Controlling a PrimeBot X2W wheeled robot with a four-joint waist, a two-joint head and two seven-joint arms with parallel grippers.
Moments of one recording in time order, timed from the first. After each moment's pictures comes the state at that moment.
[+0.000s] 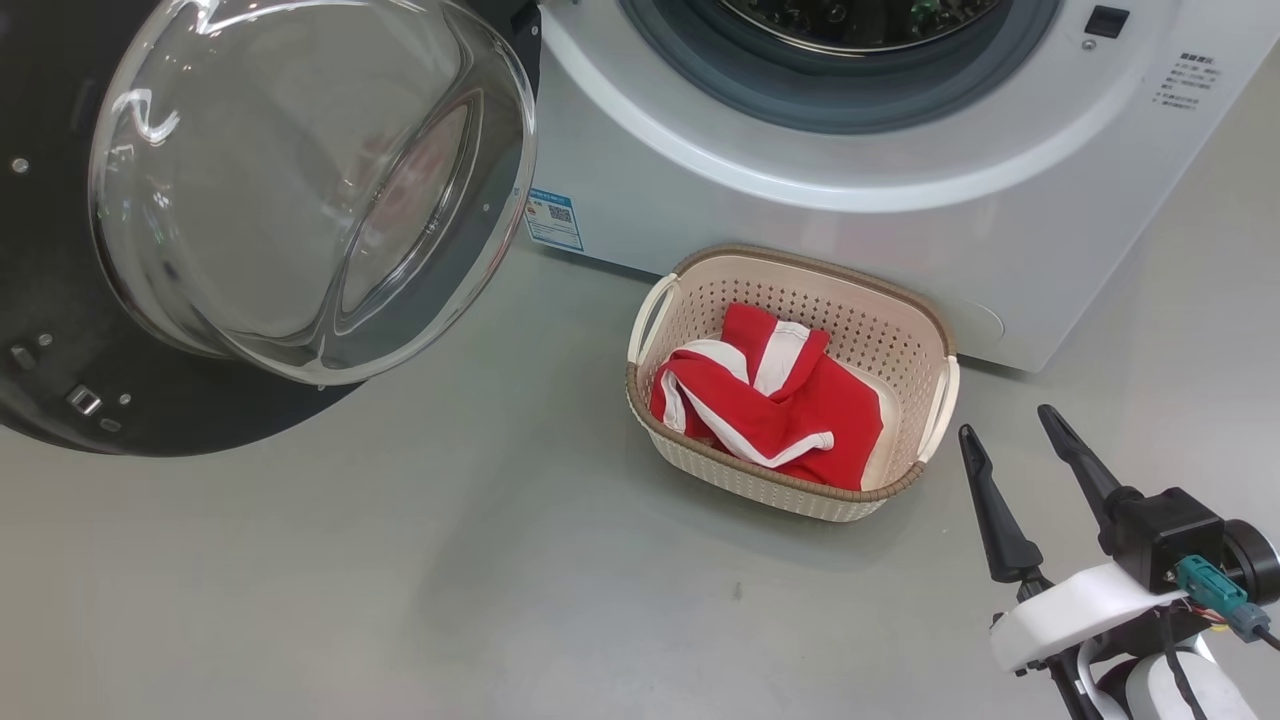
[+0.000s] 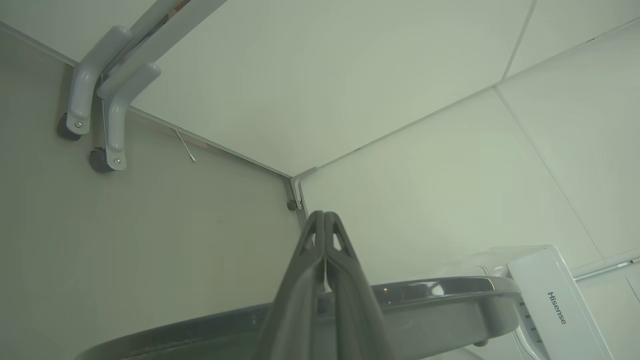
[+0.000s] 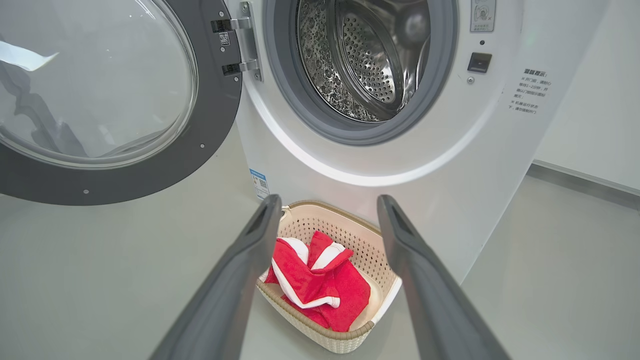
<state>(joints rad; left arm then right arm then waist) -0.57 0.30 0.39 0.41 -1.39 0.11 0.12 0.05 -0.21 0.21 -0.04 0.27 0.00 -0.09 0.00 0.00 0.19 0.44</state>
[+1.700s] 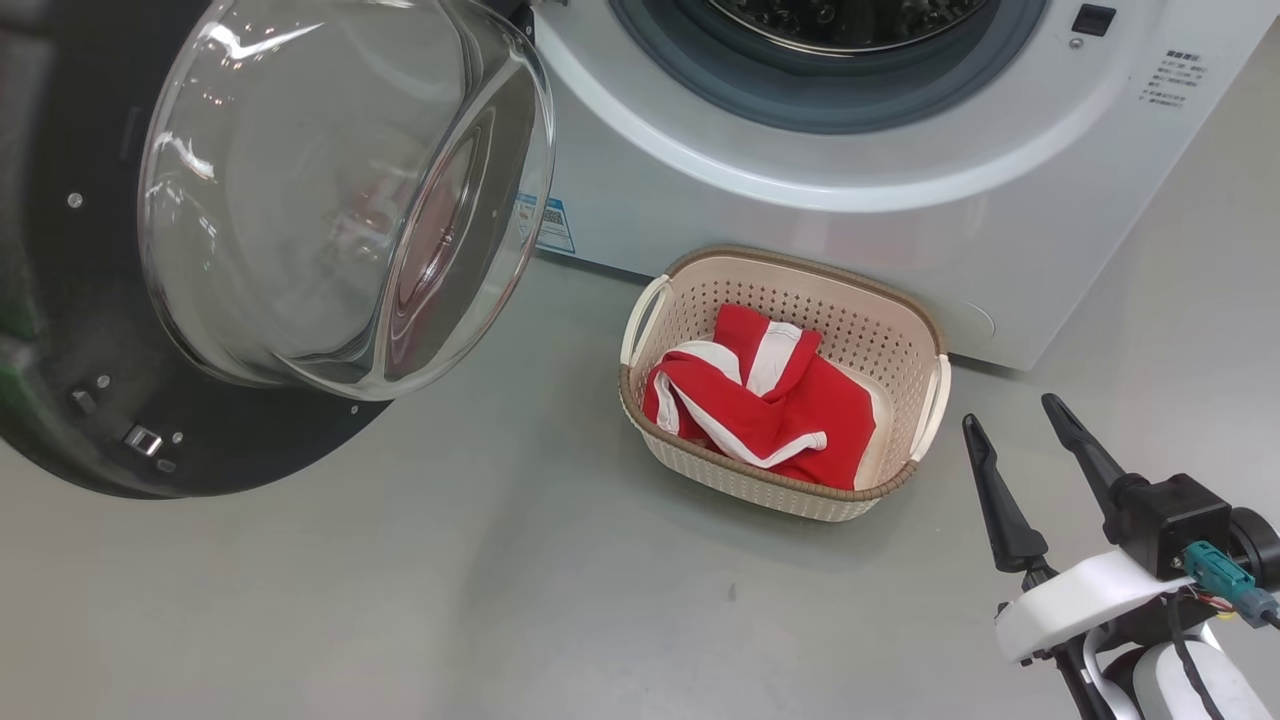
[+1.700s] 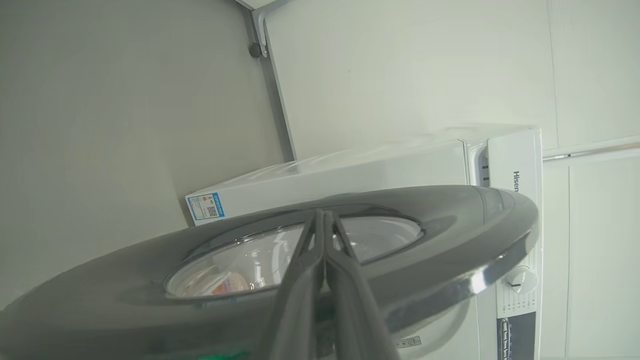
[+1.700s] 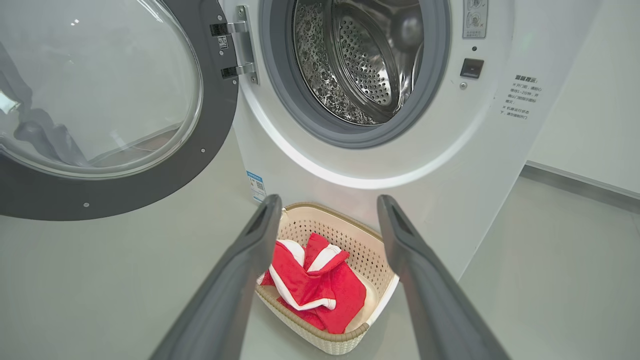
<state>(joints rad) -0.61 0.36 0.32 0.58 -1.59 0.02 0.62 0.03 -0.22 0.20 -0.05 0.28 0.01 -0.07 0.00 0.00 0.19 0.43</state>
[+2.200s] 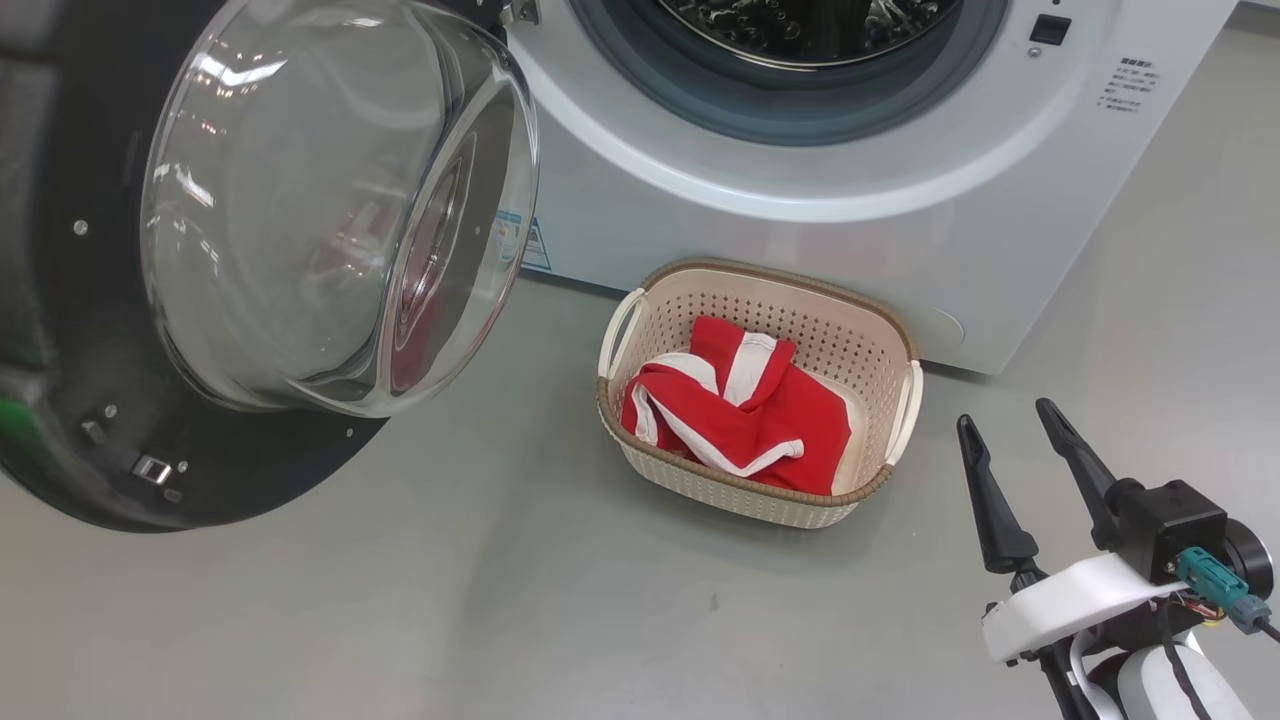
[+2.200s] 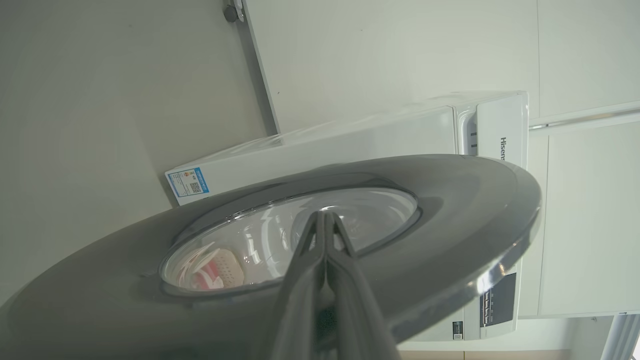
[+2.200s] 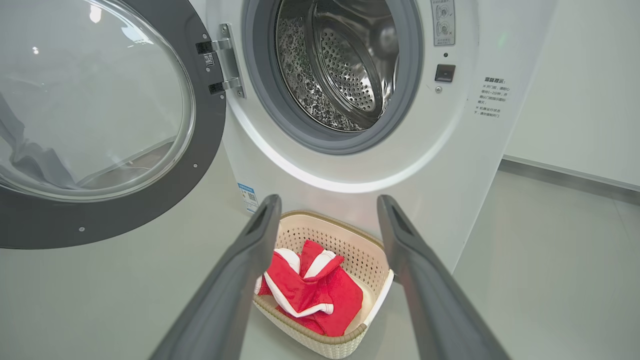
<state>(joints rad) -0.53 0.36 0.34 0.55 -1.64 -0.06 0.70 0.03 -0.19 0.20 -0.03 0.30 0.00 -0.09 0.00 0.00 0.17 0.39</state>
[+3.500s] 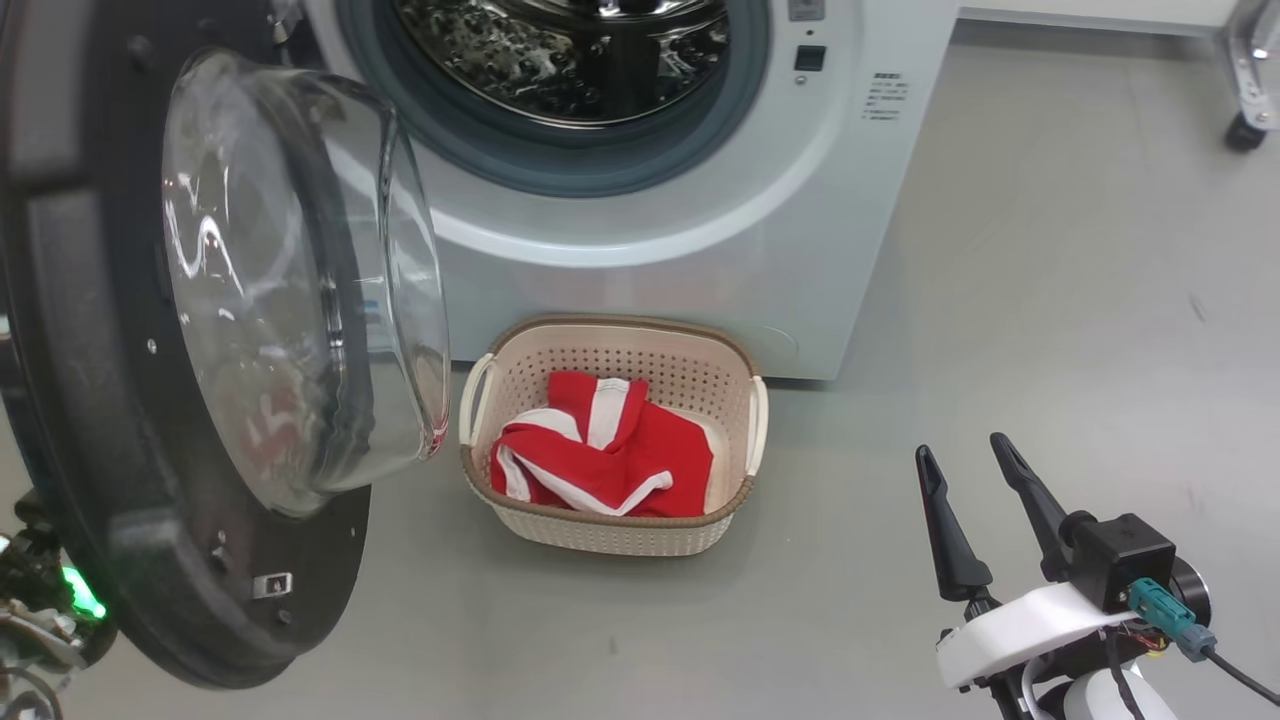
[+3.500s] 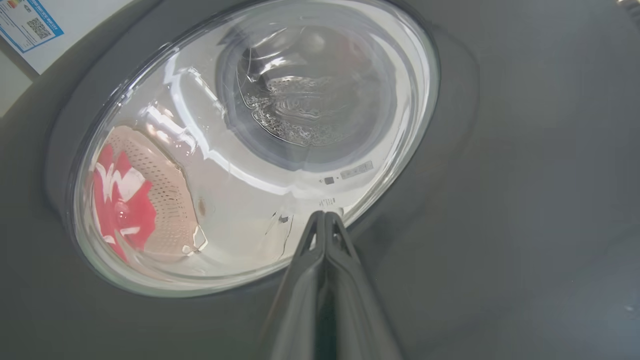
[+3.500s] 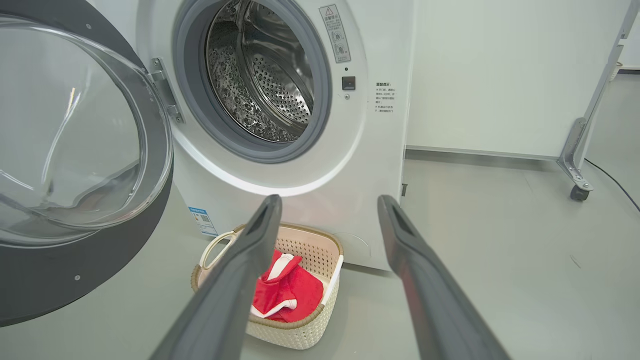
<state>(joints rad) -0.24 0.22 0.31 0.25 -1.71 -0.11 0.82 0.03 -0.12 0.23 0.06 0.32 -0.01 -0.17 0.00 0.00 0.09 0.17</state>
